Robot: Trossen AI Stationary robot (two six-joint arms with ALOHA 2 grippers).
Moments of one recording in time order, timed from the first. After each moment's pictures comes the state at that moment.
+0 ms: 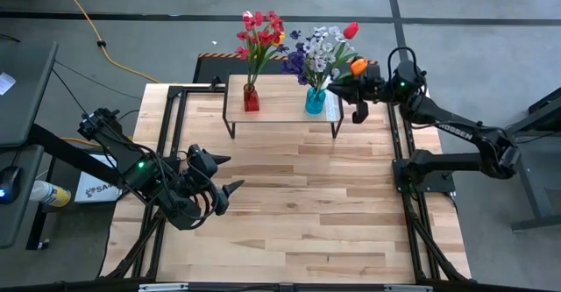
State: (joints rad) left arm -0.70 1.34 1.49 -1.10 -0.99 -1.00; right arm -0.67 1.06 0.84 0.39 -0.64 0.10
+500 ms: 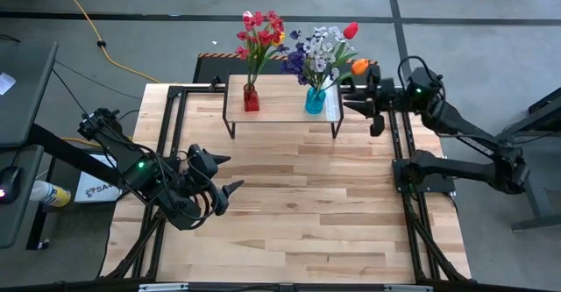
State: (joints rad) left arm -0.70 1.34 1.49 -1.10 -0.98 -0.97; right arm -0.67 0.83 0.84 -0.03 -0.62 -0.06
